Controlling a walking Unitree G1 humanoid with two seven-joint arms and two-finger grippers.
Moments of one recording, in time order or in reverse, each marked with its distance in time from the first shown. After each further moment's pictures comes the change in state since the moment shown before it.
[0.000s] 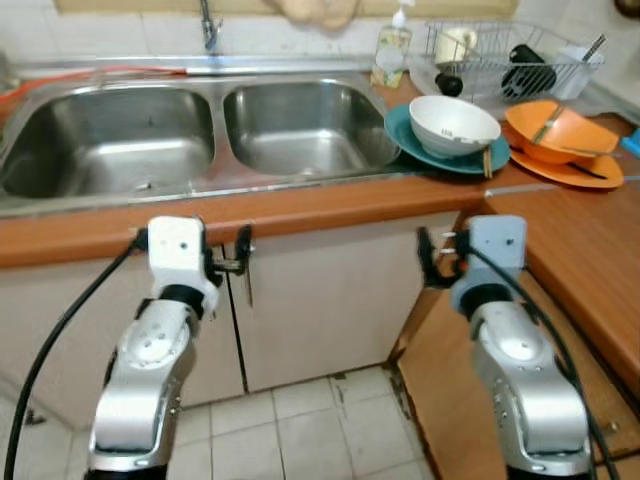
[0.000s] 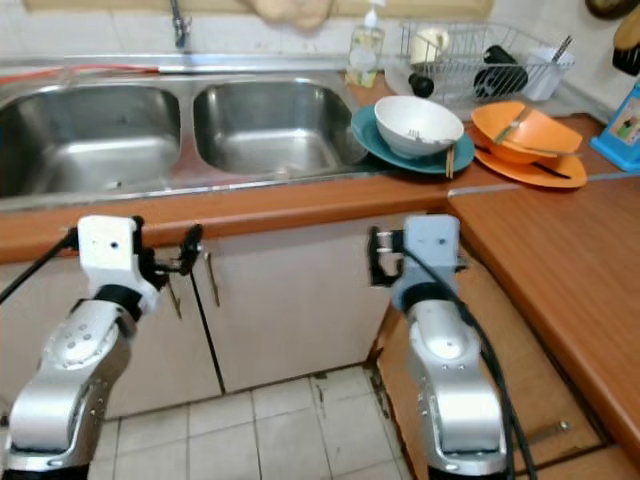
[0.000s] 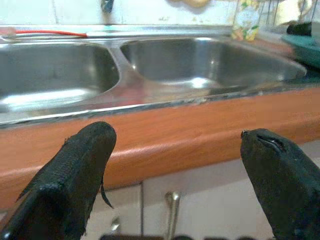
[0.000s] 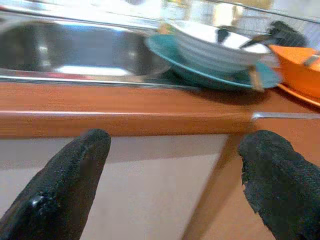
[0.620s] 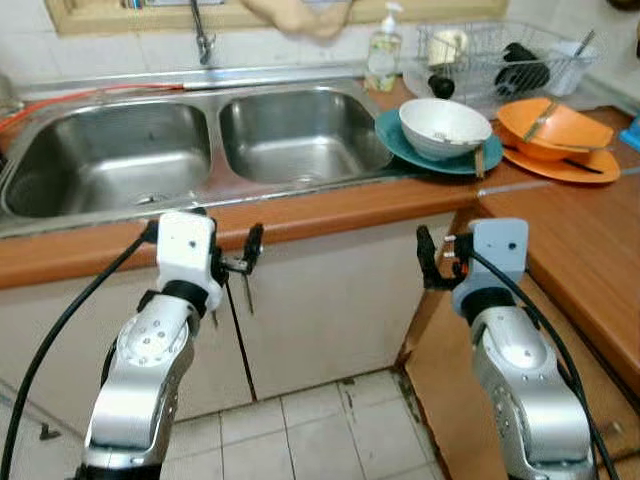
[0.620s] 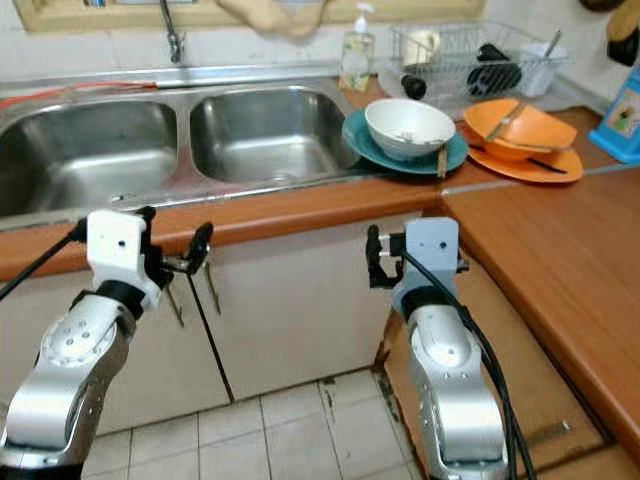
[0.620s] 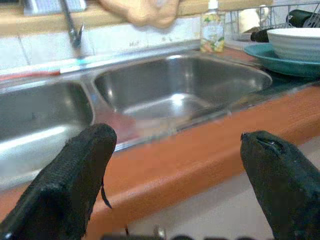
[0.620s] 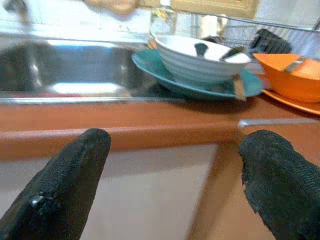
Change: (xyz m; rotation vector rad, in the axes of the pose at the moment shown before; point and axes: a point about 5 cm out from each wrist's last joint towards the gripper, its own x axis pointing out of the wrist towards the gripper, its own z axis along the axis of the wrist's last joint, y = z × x) left arm 0.002 -0.004 0.008 0.072 -0.041 -0.095; right arm -0.006 0.001 0.003 0.029 -0.055 -0.003
